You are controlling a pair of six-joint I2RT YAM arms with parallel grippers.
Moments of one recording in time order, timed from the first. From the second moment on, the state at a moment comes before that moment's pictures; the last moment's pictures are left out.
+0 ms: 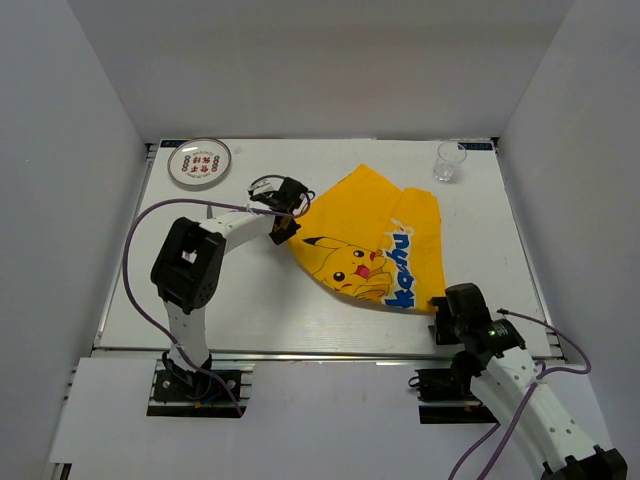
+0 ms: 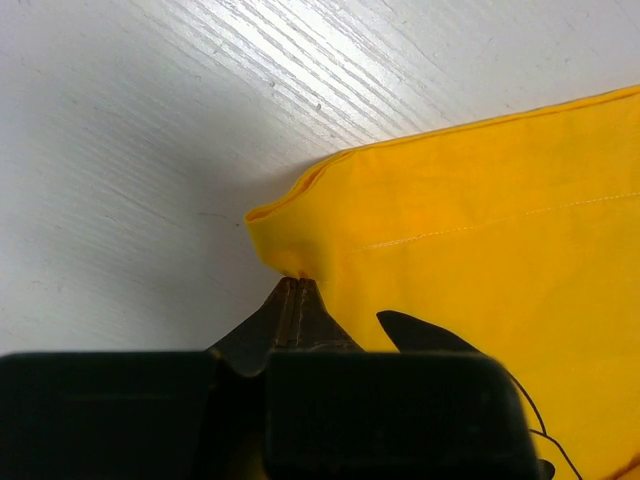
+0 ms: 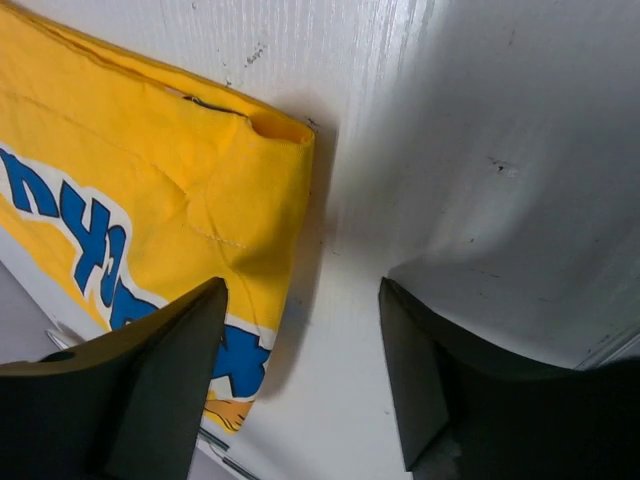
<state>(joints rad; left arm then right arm) -0.54 1.93 1.34 -0.54 -0.40 -1.04 0.37 0.47 0.27 -0.85 0.21 1.78</state>
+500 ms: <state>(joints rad) -0.54 1.91 1.34 -0.55 -0.38 -1.04 0.37 0.47 0.21 -0.78 0.29 1.85</state>
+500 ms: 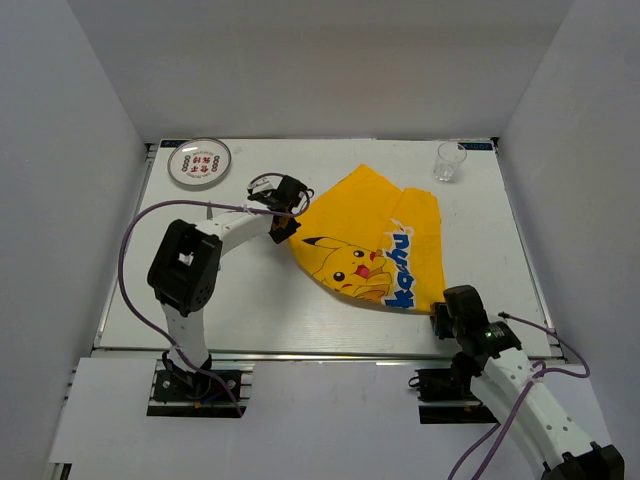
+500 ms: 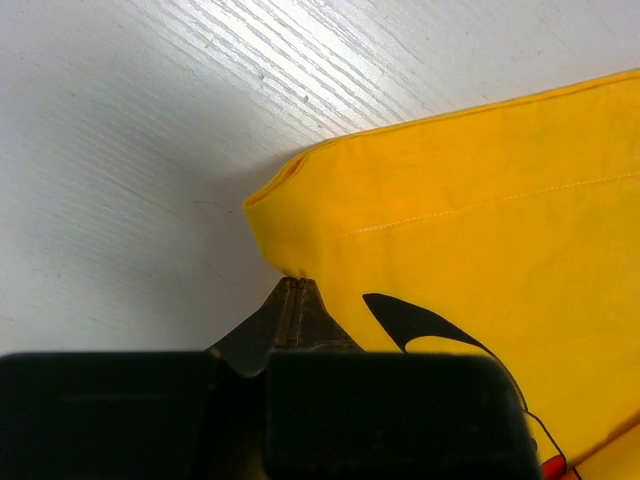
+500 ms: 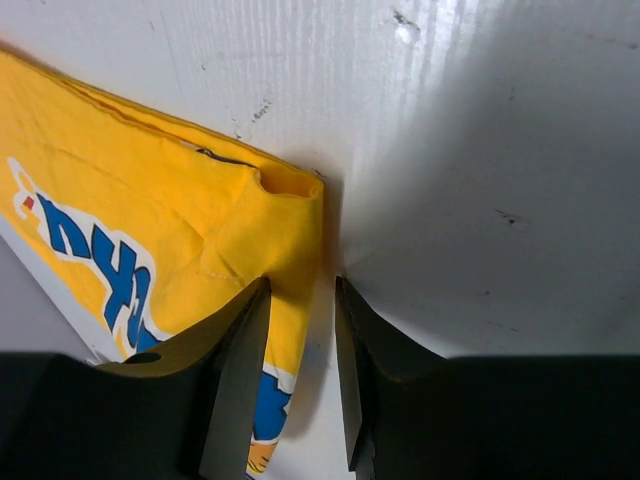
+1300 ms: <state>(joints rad) -0.54 1.80 1.40 -0.61 -0.38 -1.02 0.37 0.52 0.34 -0.70 0.39 1.72</state>
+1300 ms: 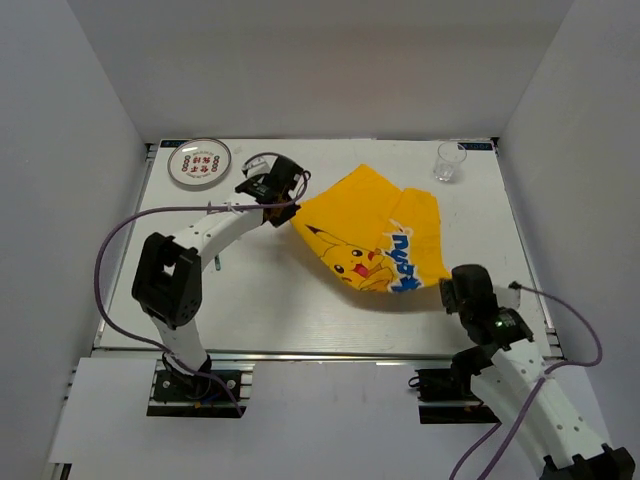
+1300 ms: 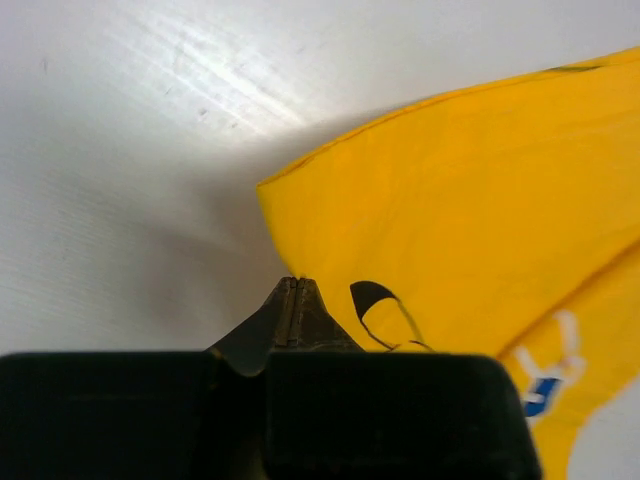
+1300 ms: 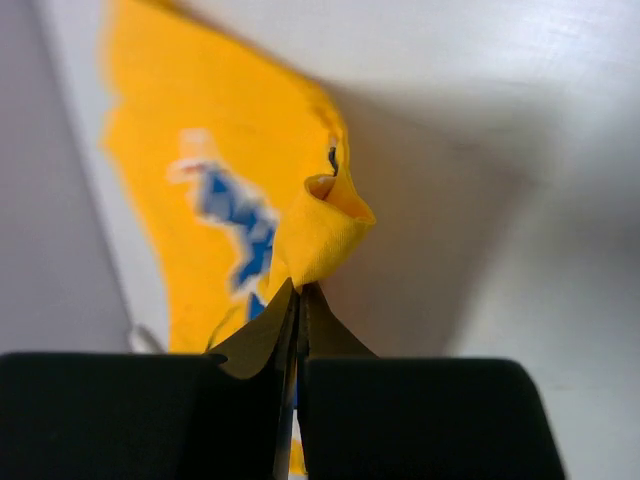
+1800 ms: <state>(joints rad) -0.55 1.18 1.59 -0.60 -0.50 -0.97 0.37 0.70 1.35 -0.74 0.53 1.08</state>
